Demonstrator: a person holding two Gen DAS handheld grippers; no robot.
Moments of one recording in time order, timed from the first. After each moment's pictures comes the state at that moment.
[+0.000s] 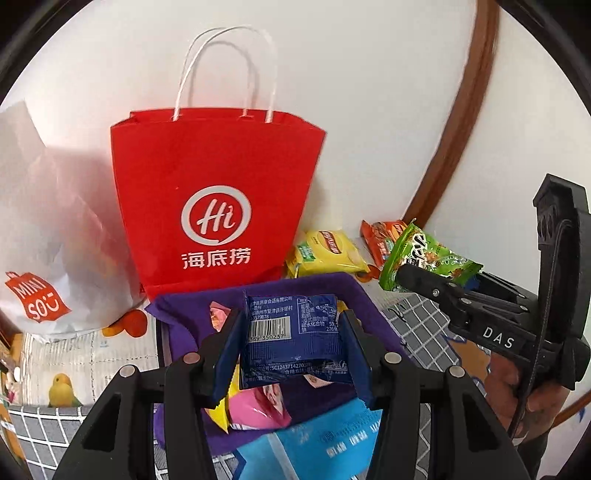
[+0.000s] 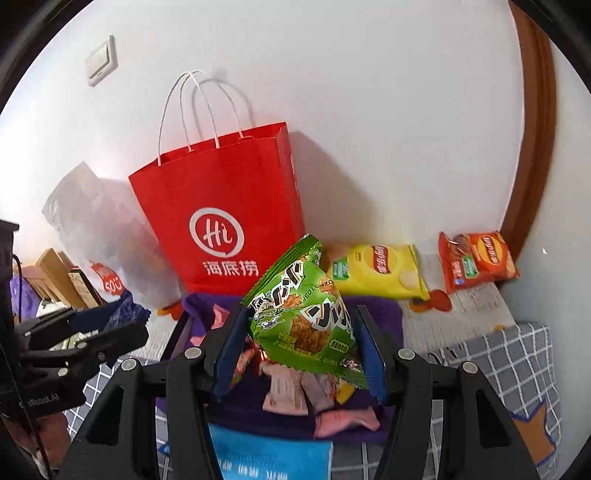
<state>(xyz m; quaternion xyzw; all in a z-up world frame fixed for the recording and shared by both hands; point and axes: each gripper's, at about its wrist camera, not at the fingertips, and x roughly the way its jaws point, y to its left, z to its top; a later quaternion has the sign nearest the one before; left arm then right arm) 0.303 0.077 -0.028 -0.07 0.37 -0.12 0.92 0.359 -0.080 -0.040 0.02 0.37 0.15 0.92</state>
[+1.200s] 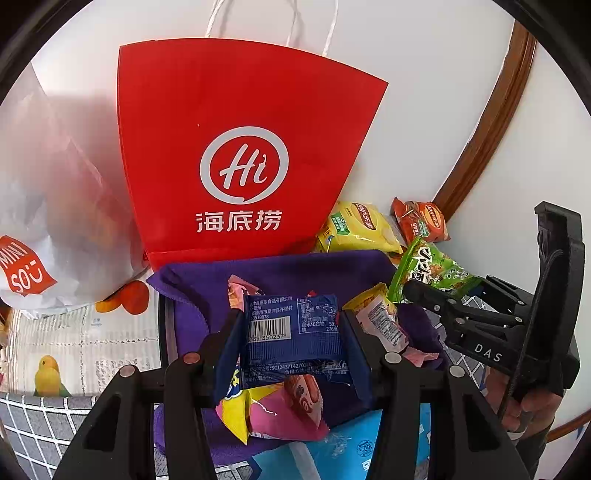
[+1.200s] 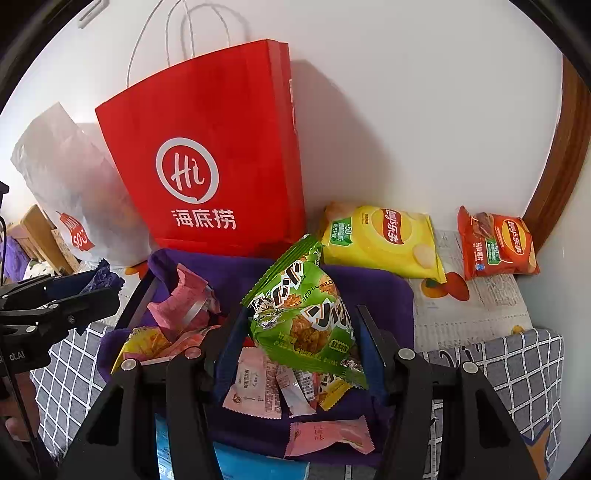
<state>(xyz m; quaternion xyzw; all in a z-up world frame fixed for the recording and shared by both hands) 0.341 0.093 -0.075 -0.09 0.42 -0.09 0.90 0.396 -0.073 -0.104 -0.03 0.42 0.16 0.89</state>
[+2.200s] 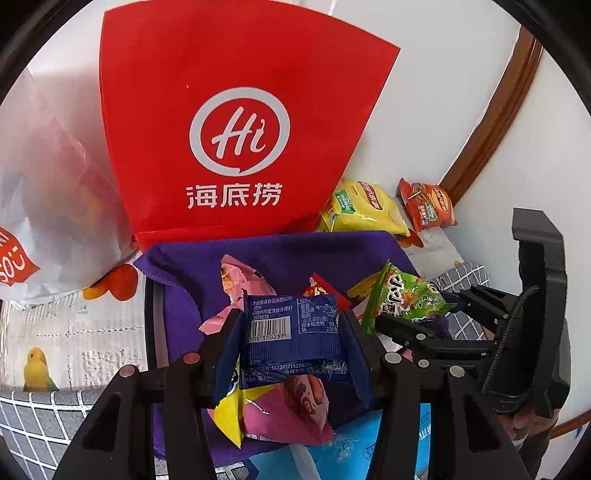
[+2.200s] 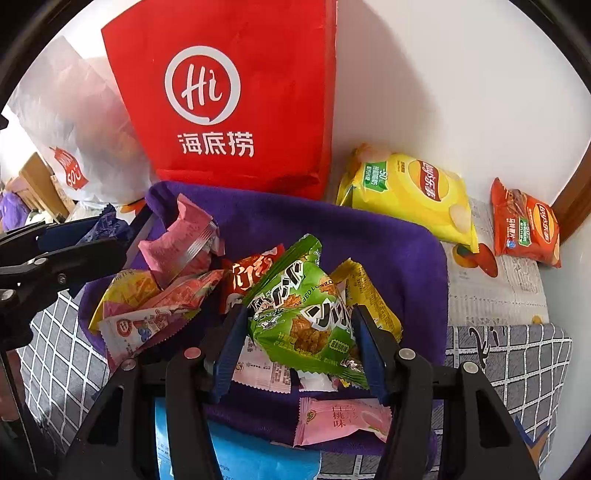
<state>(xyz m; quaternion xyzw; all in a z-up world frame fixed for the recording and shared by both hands) 0.353 0.084 -0.100 -0.08 0.45 -0.09 0.88 0.399 -0.045 -0.148 -0.09 0.50 0.19 0.84</state>
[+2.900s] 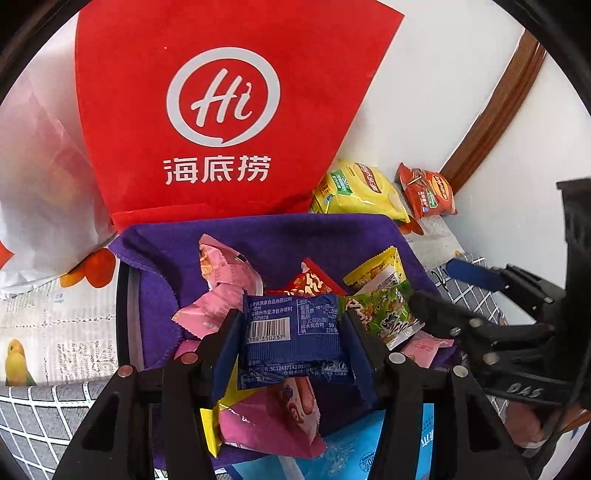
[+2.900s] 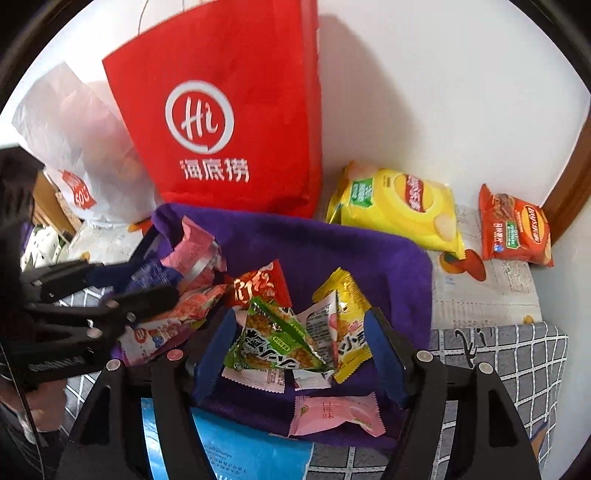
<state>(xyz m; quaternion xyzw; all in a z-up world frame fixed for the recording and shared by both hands) 0.364 0.069 -0.125 -0.09 0.47 -0.10 0.87 0.394 -0.061 -0.120 -0.06 0.47 0.18 0.86</state>
